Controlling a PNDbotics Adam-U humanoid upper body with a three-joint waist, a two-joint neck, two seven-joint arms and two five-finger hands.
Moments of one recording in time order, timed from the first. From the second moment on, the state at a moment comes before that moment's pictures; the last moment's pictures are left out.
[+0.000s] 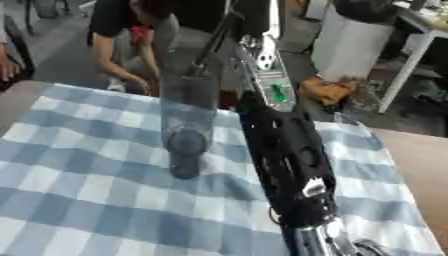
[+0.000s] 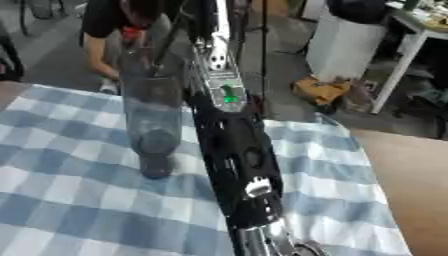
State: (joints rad) left arm -0.42 0.23 -0.01 -1.99 0.17 -0.38 -0.14; right arm -1.40 -0.16 -0.28 -1.10 -0.02 -0.63 0.08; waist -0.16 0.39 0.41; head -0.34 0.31
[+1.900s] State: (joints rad) left arm -0.41 0.23 -0.01 -1.99 0.17 -0.38 -0.14; right arm -1.41 -0.18 -0.25 -1.06 0.23 -0.46 0.15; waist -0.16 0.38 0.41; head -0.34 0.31
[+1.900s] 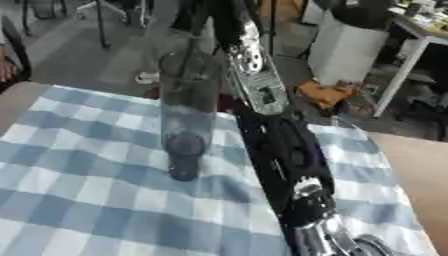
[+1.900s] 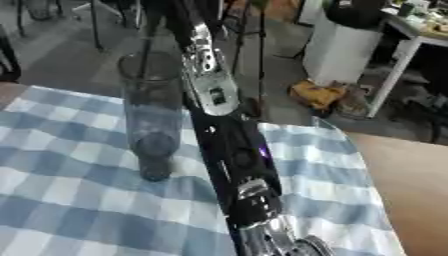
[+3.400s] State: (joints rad) left arm -0.41 0.23 -0.01 -1.99 0.17 -0.37 -0.13; right arm -1.40 -0.20 -0.24 -1.03 0.43 -0.36 0.27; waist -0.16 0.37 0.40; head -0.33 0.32
